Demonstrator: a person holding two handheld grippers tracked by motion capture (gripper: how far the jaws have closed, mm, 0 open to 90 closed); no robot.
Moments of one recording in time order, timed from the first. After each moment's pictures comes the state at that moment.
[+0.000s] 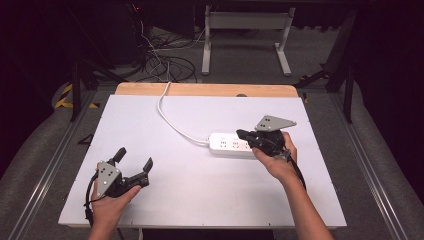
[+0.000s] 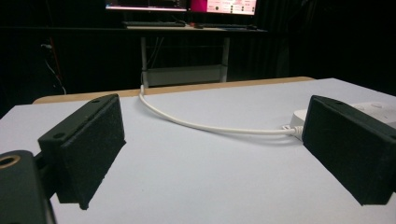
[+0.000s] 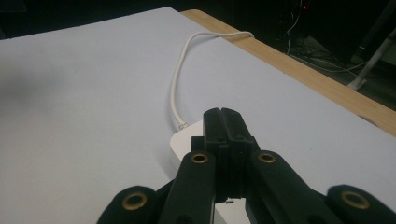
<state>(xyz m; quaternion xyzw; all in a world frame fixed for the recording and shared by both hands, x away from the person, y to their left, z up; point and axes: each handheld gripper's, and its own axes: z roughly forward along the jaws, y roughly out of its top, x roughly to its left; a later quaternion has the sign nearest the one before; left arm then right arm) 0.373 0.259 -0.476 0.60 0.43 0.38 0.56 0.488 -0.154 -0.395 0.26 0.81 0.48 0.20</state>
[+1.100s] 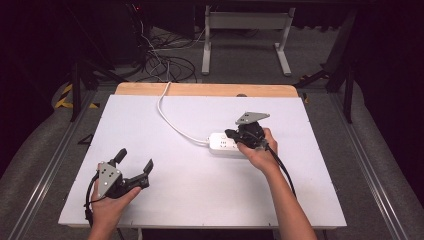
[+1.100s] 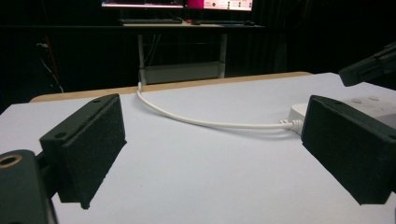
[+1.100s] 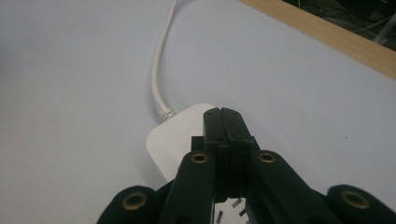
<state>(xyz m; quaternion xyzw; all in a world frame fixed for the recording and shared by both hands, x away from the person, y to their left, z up) 0.372 0.259 -0.479 0.61 0.42 0.38 0.56 0.534 -0.117 -0.433 0.29 0.84 0.43 0.17</state>
